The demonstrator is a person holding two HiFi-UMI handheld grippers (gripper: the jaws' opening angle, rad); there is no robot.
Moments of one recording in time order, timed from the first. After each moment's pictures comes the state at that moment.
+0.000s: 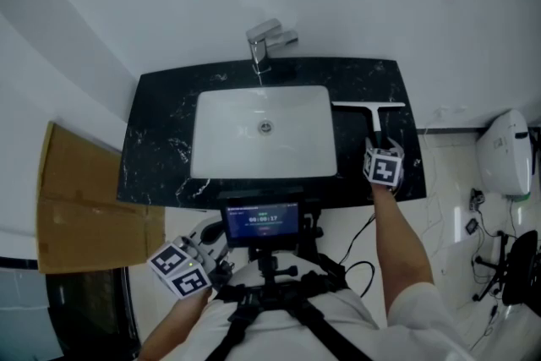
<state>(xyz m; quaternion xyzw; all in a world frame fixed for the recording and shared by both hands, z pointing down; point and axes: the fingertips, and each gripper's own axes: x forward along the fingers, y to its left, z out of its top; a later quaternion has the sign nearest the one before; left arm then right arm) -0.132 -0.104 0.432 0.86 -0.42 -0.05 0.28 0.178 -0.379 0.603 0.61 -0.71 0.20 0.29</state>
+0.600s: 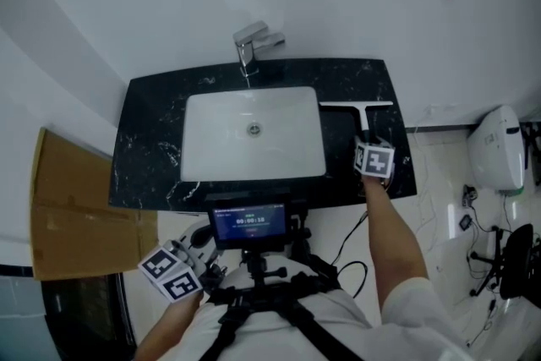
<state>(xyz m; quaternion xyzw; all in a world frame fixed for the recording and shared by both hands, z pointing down) -0.131 -0.100 0.432 0.86 -0.41 -0.04 0.28 0.181 -0.385 0.604 0.61 -0.70 0.24 0.29</state>
